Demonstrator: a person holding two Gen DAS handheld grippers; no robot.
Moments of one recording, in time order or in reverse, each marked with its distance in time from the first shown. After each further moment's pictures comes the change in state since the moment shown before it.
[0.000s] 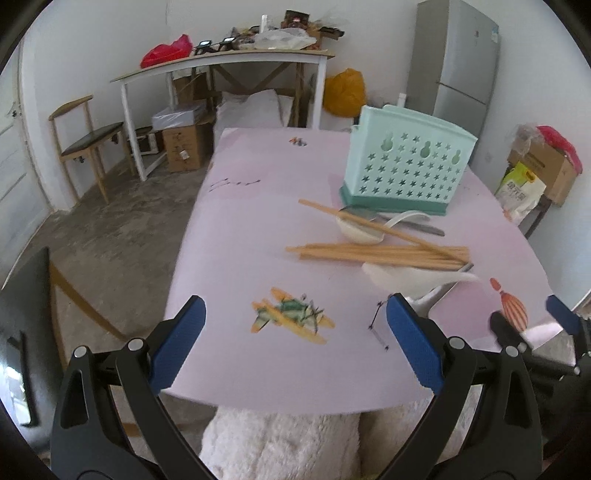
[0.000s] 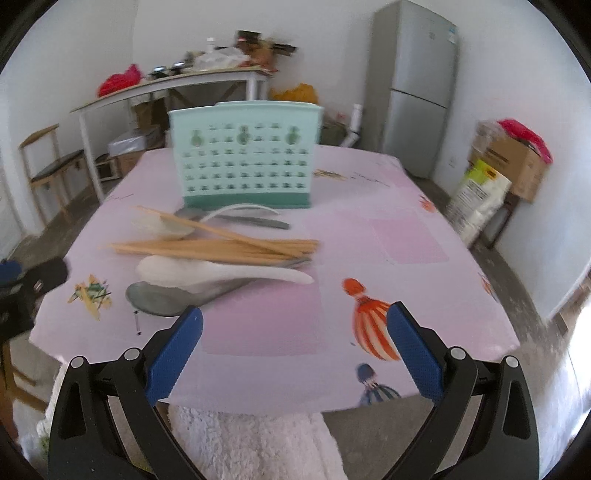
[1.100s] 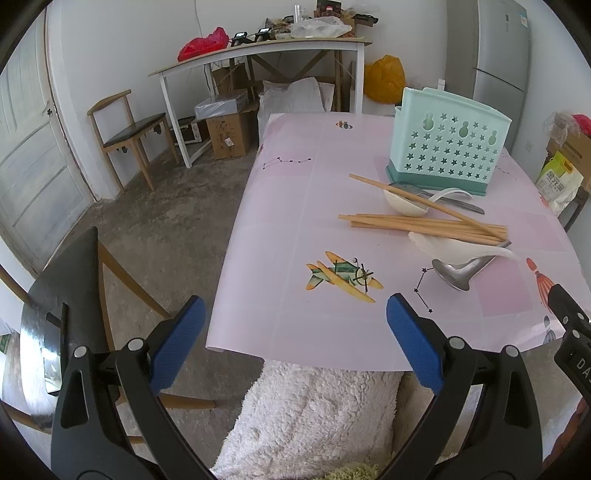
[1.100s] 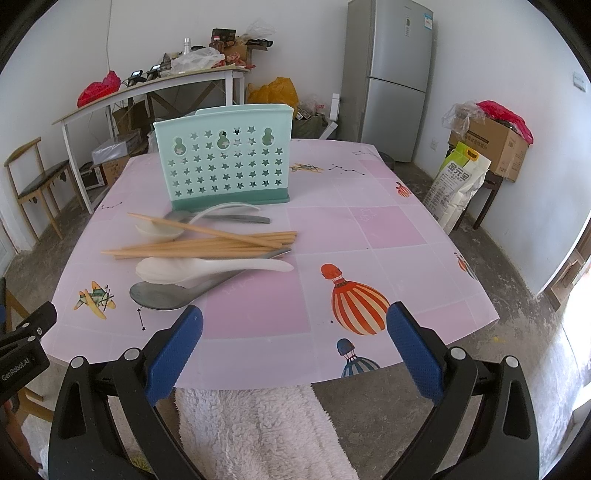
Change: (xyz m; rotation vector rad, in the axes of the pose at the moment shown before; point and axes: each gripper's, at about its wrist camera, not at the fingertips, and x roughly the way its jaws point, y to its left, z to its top) left arm -0.023 0.010 -0.024 -0.015 0.051 0.202; right arm -0.031 -0.010 0.000 0.097 0.043 -0.085
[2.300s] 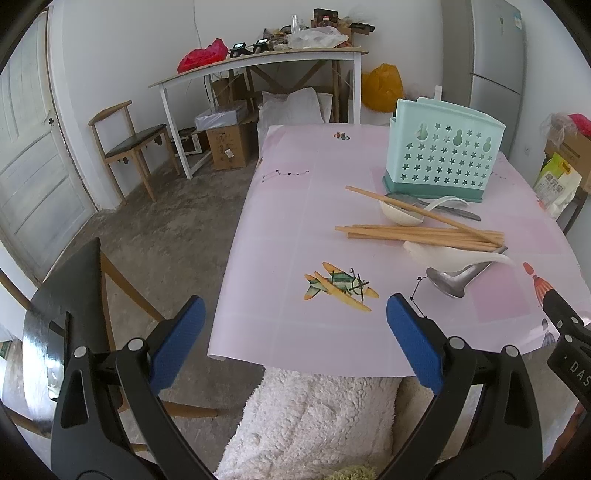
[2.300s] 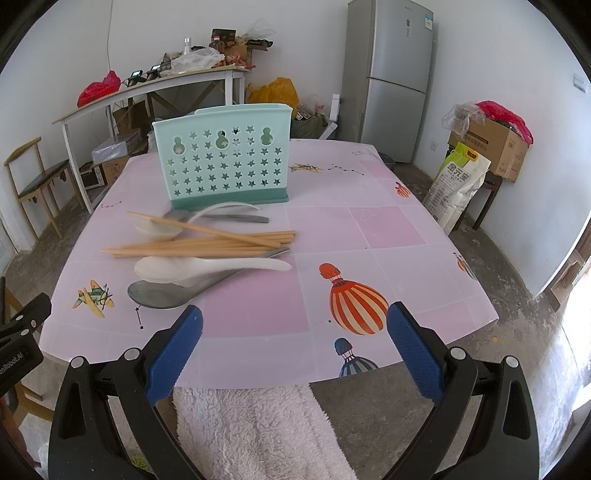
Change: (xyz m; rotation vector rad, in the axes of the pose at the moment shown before) left arm -0.009 0.000 0.004 0.009 -0.036 0.001; right arm 0.000 -0.002 -0.001 -0.003 -0.001 -0.005
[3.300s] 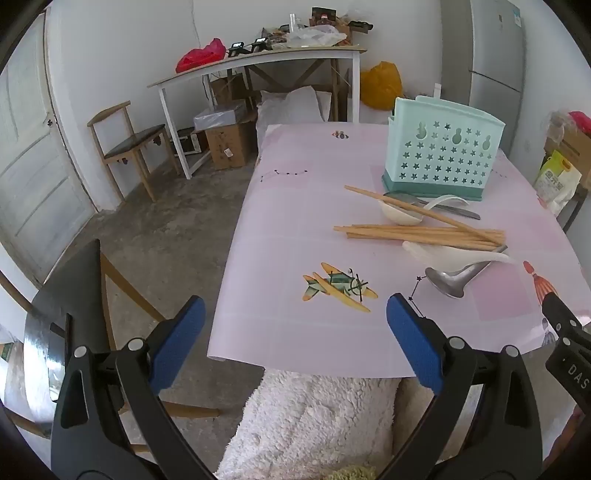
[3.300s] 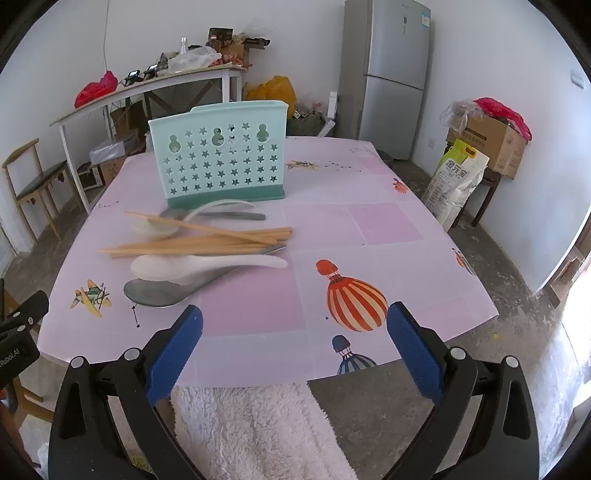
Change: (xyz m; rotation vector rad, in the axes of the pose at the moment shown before) left arm 0.002 -0.004 0.002 0.017 0.010 -0.002; right arm 0.001 -0.003 -0.002 0.008 0.002 0.004
